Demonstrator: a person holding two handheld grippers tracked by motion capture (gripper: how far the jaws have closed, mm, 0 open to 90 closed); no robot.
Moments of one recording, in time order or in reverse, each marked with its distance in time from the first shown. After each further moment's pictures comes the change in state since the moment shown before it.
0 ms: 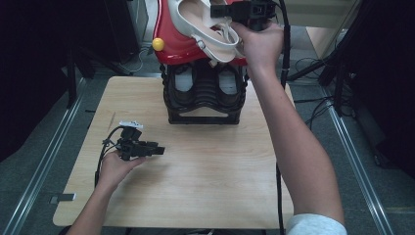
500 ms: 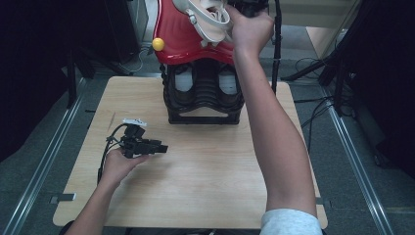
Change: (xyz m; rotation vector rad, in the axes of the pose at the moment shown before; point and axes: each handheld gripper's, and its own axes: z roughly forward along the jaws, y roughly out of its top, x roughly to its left) left arm 0.001 0.008 0.006 0.002 -0.025 0.009; right arm -0.014 0.020 0.024 -0.128 -0.037 0.169
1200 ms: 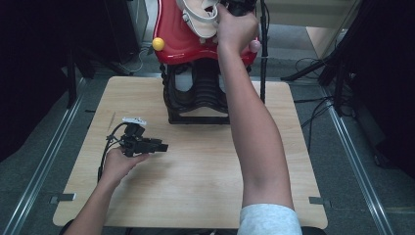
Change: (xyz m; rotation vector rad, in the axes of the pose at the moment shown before) left arm 0.000 0.003 0.000 -0.011 -0.011 0.011; right arm -0.012 -0.003 0.038 -0.058 -0.144 0.108
